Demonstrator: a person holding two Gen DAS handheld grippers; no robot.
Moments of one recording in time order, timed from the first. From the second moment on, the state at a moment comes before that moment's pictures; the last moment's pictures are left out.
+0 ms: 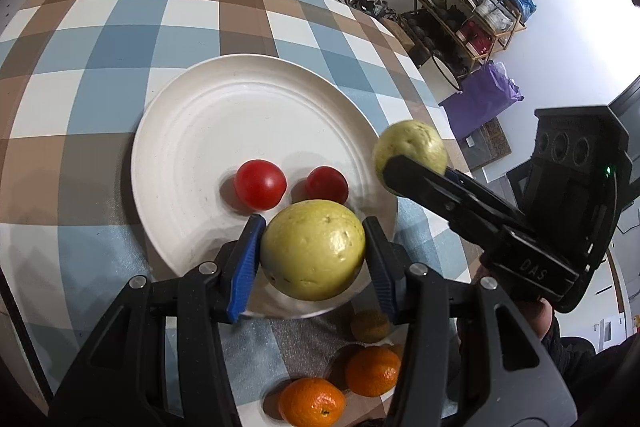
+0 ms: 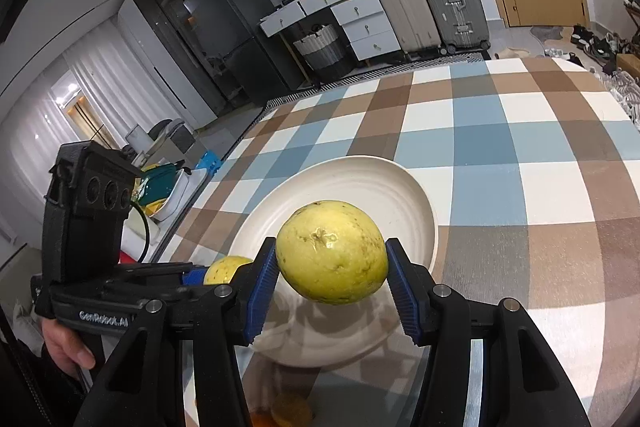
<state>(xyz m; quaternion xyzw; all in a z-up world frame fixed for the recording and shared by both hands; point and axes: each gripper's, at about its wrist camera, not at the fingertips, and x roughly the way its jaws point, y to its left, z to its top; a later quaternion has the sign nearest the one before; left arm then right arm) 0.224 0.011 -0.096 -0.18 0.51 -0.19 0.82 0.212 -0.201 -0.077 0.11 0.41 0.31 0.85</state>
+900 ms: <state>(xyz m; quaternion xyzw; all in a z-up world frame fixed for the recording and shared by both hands) 0.212 0.008 -0.074 -0.17 0.48 -0.18 0.84 0.200 -0.214 -0.057 0.10 0.36 0.28 0.88</state>
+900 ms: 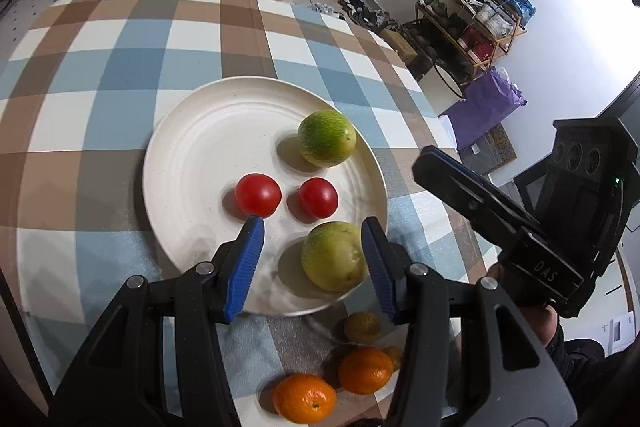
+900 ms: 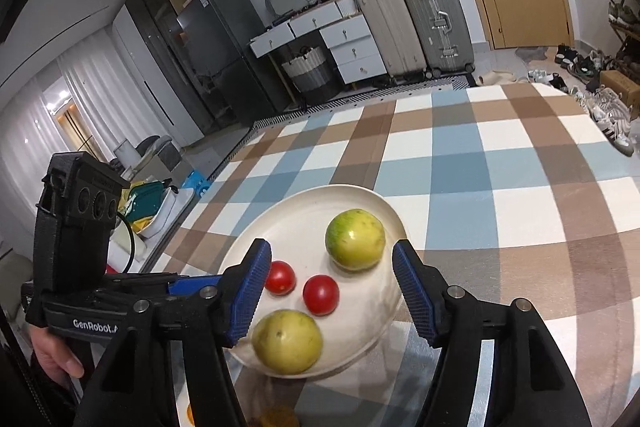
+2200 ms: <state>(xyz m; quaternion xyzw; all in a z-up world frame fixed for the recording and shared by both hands) 0.059 0.032 -0.041 -0.13 0.40 -0.10 0.90 0.060 -0.213 -0.025 0.04 0.29 0.31 0.91</state>
